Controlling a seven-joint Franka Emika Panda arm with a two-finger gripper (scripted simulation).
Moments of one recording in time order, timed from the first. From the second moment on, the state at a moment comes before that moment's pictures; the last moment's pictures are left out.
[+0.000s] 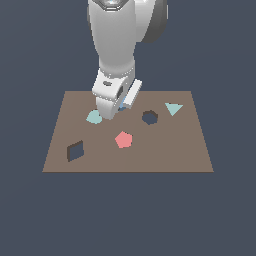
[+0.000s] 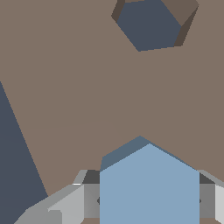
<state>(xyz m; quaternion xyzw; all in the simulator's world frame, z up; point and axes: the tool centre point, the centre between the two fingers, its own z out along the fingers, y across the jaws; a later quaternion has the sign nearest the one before) -0.086 -0.028 0.031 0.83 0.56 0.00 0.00</state>
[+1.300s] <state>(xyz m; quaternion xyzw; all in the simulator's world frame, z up) -0.071 -0.023 0.034 0.77 0.64 0.00 0.00</state>
